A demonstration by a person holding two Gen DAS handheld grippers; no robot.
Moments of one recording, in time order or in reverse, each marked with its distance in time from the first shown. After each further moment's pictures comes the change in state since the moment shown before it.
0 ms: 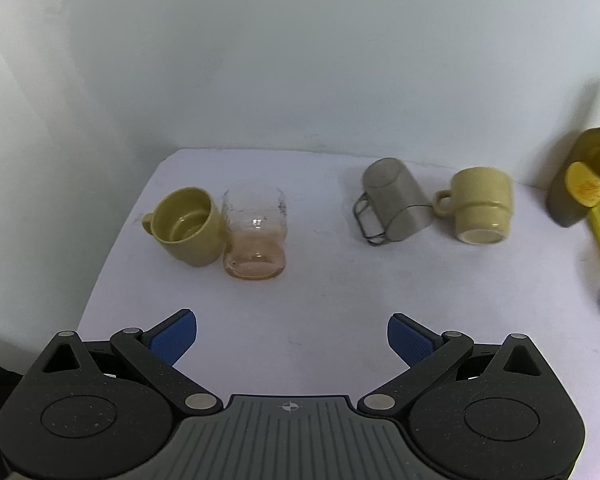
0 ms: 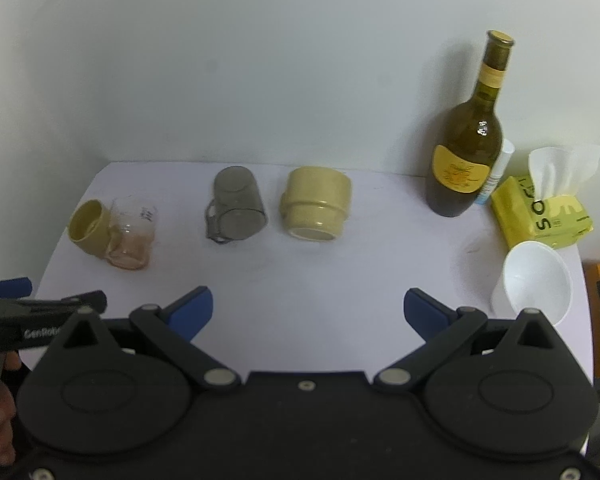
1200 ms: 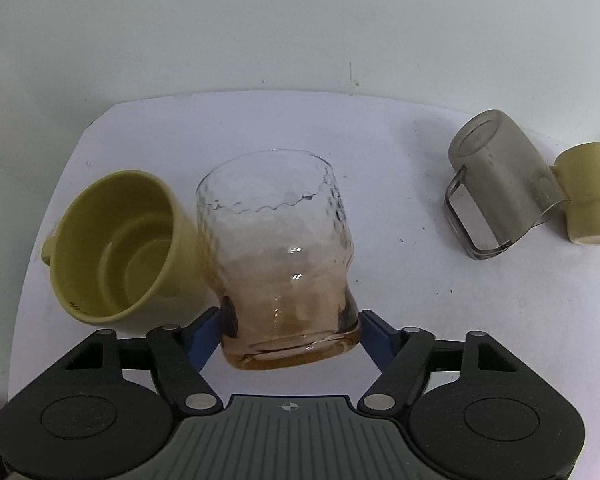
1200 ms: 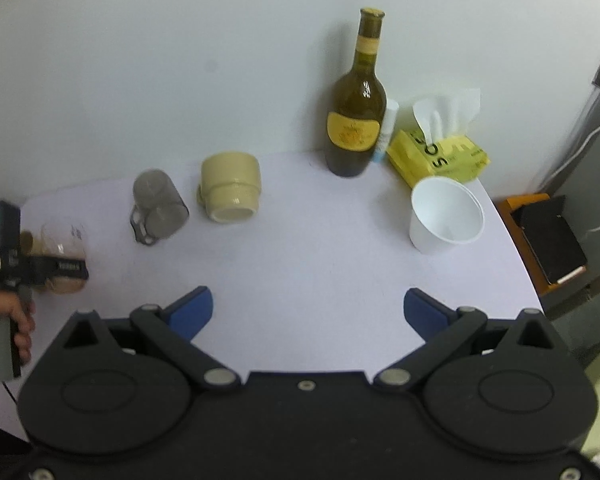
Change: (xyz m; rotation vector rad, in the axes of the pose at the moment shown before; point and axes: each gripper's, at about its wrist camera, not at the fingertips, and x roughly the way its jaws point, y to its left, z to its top) left arm 0.197 0.052 0.049 0.083 0.130 -0.181; right arm -0.029 0.030 -0.051 0.228 -0.021 -0.308
